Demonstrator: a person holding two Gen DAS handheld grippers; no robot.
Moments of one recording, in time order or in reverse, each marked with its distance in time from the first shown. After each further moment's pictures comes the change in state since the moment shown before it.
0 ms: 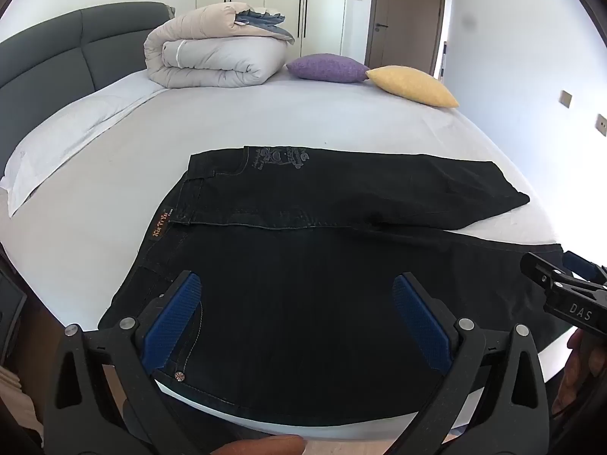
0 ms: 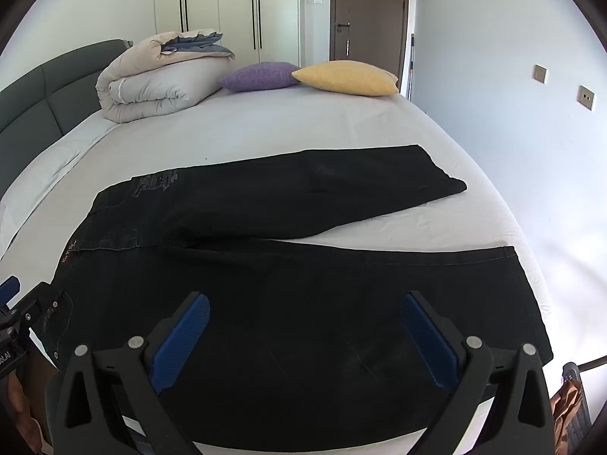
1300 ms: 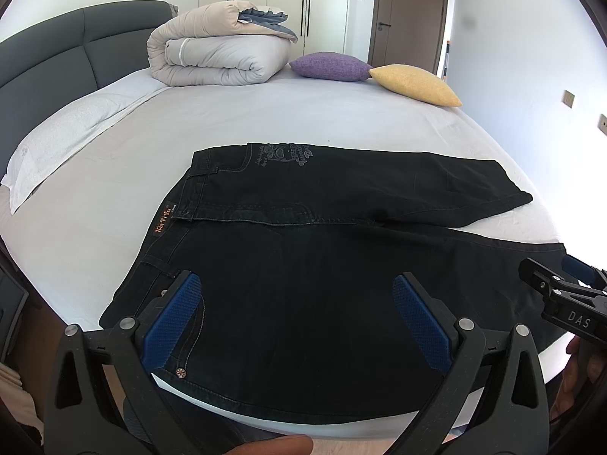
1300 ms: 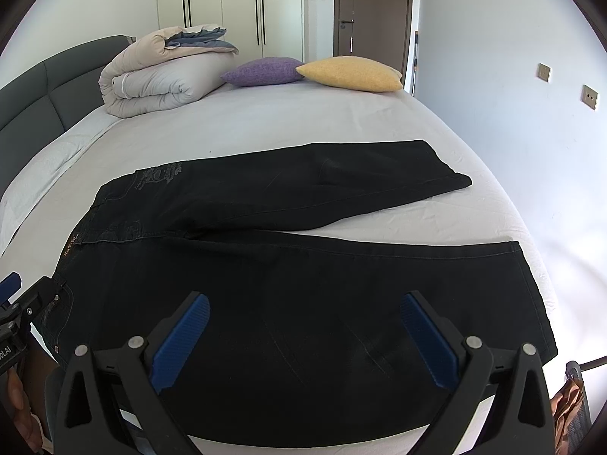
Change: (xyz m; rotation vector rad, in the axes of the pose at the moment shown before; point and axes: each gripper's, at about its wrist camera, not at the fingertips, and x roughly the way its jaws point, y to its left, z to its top) left arm 0.004 0.005 -0.005 -0.005 -0.004 0.008; right arm 0.004 0.009 -0.008 -0.012 0.006 0.001
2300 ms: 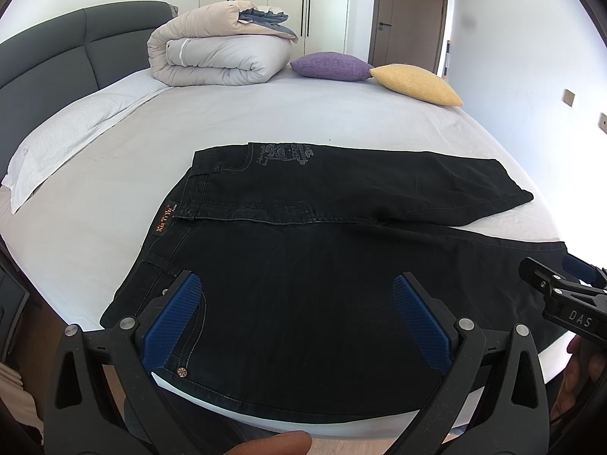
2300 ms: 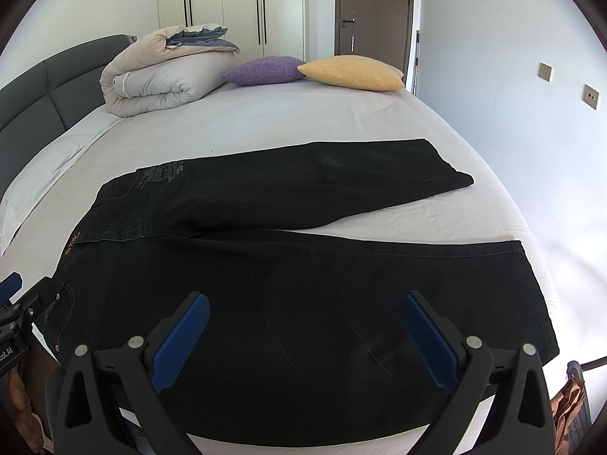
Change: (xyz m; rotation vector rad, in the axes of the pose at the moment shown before) left arm 0.003 0.006 -0.004 0.003 -0.003 0.000; right arm 0.000 0.000 0.000 0.001 0.001 0.003
